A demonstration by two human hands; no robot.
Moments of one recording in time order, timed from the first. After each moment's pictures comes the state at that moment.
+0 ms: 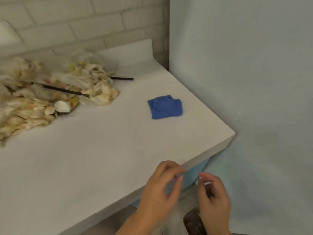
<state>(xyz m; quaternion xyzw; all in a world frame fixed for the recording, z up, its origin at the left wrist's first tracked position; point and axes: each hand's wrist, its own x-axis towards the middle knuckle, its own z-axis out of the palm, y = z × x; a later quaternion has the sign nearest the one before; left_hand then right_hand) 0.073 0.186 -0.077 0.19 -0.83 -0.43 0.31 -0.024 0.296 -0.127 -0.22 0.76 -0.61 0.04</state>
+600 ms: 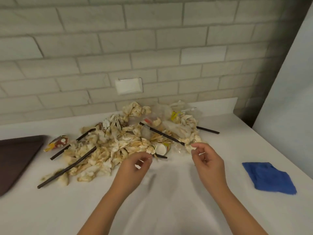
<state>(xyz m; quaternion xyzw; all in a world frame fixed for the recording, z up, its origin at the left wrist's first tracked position) 0.300 -0.100 0.041 0.46 -0.73 -0.36 0.35 0.092 -0.030 0.027 -0.45 0.62 -0.62 0.17</state>
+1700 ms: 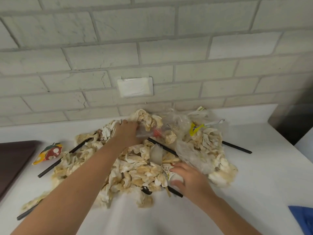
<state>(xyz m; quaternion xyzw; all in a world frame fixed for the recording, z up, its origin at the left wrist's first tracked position) 0.281 -0.381 0.033 0.56 -0.82 0.02 -0.07 0.090 -0.185 -0.042 -0.72 0.64 -0.25 0.13</state>
